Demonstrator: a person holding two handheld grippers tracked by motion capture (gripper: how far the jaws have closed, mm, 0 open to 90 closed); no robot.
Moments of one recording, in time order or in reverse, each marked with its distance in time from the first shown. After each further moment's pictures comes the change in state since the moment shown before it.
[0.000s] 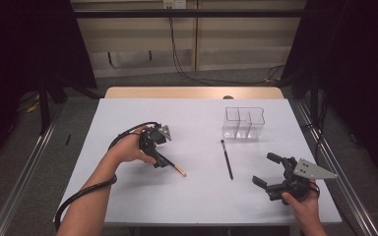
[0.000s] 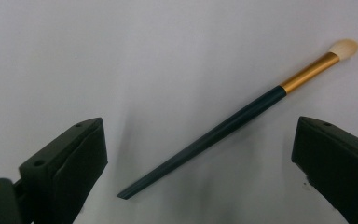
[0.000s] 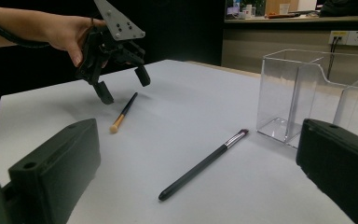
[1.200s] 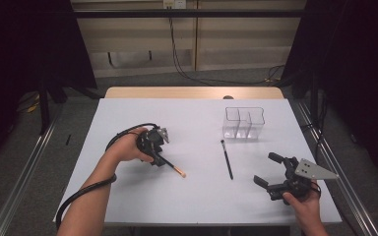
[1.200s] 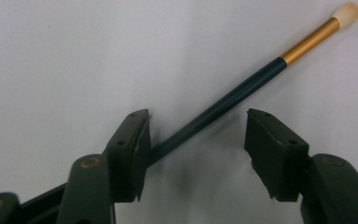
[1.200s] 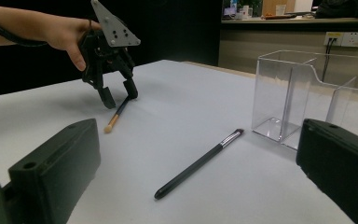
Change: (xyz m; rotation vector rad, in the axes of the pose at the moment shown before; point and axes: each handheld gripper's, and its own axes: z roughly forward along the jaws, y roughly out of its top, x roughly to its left) left arm 0.003 -0.008 0.002 0.063 -0.062 0.010; right arm -0.001 0.000 -0.003 -0.003 -0.014 -0.005
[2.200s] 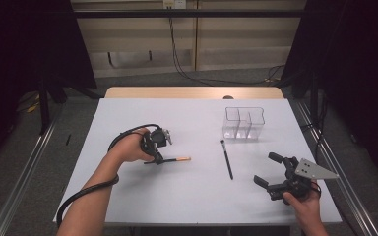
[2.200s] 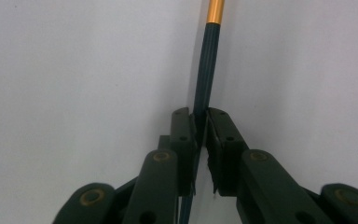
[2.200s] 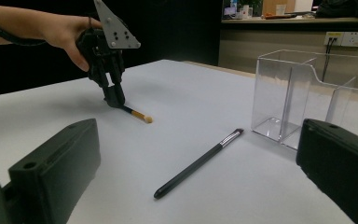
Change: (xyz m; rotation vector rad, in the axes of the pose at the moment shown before) left arm -0.007 0.012 0.002 0.102 -0.033 -0.046; right arm 0.000 0.000 0.000 0.002 0.003 -0.002
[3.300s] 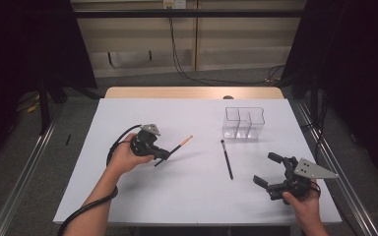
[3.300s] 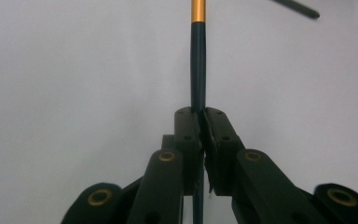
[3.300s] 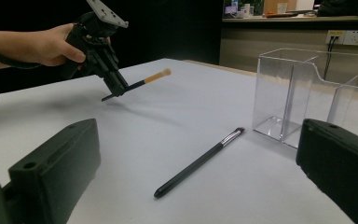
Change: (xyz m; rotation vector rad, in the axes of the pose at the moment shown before) left arm -0.010 -0.035 -0.005 -0.533 -0.033 -0.261; right arm -0.001 -0.001 0.001 0.006 0.002 0.003
